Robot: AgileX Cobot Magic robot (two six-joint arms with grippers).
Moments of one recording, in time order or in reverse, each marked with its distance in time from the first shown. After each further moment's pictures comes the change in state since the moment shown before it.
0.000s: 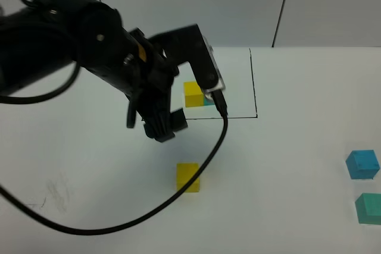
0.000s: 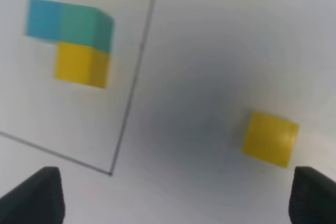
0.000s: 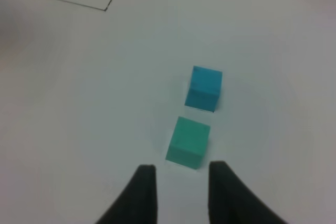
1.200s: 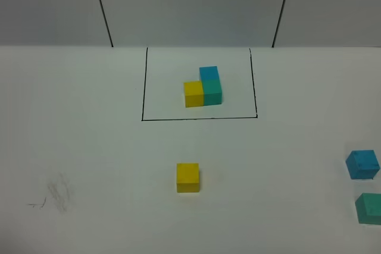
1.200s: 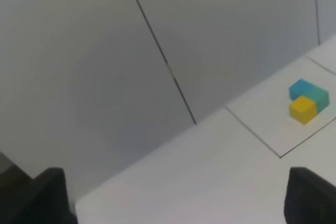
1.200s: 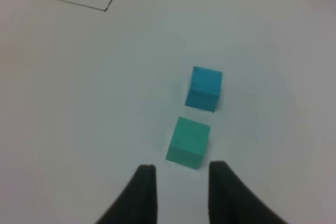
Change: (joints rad) left arm 0.001 -1.142 -0.003 0.371 0.414 -0.408; right arm 0.000 0.000 0.000 0.000 0.000 -0.001
